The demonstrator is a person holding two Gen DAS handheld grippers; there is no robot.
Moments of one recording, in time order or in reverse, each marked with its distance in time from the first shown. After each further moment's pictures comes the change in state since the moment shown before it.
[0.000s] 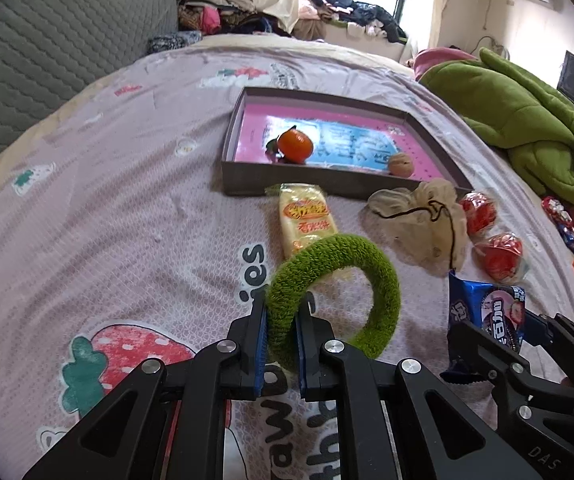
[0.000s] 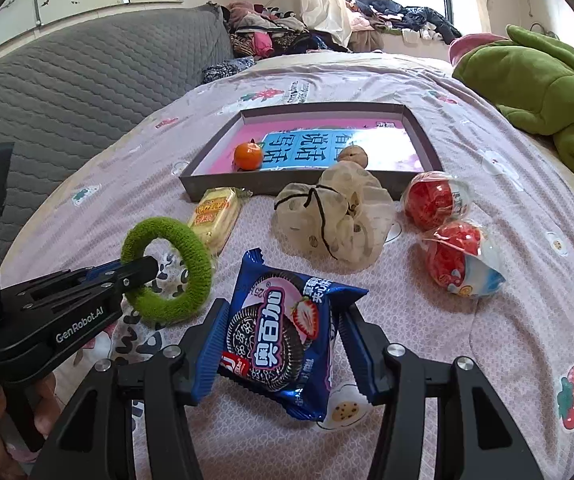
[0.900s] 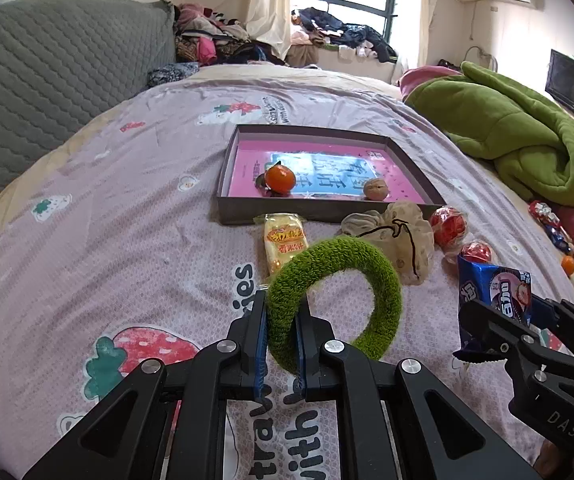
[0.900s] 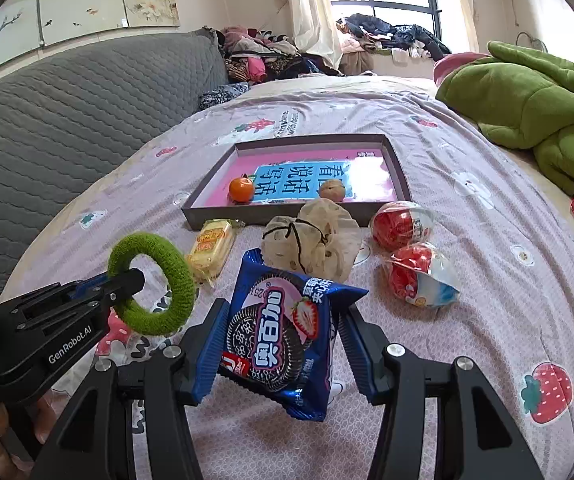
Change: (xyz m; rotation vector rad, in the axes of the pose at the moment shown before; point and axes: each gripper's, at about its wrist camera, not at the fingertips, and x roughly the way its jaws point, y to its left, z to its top) left arm -0.042 -0.019 -0.003 0.043 -0.099 0.016; right arm -0.042 -0.011 0.005 0.016 -0.087 -0.014
